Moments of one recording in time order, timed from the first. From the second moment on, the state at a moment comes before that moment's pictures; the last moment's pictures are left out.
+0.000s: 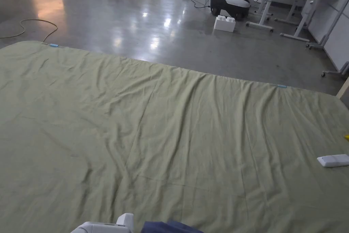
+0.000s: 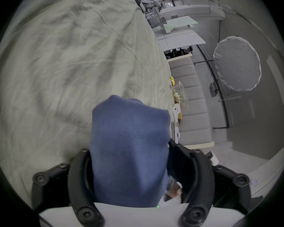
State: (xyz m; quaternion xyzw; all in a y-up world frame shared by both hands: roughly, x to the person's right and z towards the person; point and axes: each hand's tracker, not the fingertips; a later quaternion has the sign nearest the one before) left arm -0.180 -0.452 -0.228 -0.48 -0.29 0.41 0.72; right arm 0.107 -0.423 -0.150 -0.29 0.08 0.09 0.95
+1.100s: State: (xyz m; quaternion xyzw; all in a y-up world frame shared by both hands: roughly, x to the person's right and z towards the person) left arm -0.436 -0.320 -0.151 -0.45 -0.14 0.40 0.79; right arm 0.138 -0.231 -0.244 -0.09 0.04 0.07 0.99
